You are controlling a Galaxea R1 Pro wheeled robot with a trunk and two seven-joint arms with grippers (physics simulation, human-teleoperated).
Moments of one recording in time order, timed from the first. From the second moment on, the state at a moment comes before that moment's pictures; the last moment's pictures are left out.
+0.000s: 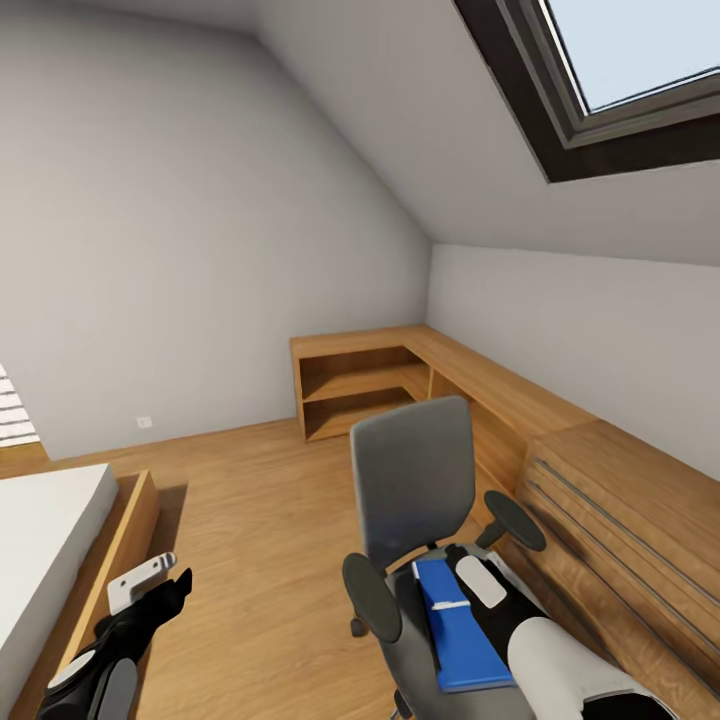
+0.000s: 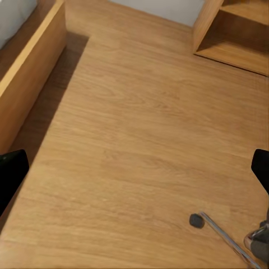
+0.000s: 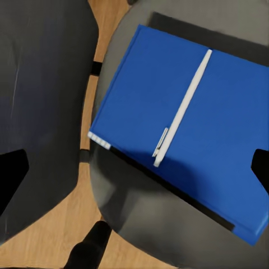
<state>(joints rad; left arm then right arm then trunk) -0.05 -0.09 0.29 -1.60 0.25 0.52 0.21 -0.71 0.08 0.11 -0.35 -1.06 -0.05 -0.49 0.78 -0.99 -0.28</state>
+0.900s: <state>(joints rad) -0.05 -0.09 0.29 -1.61 0.25 0.52 0.21 -0.73 0.07 0.11 -0.42 -1.04 -0.06 -0.54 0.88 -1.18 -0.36</state>
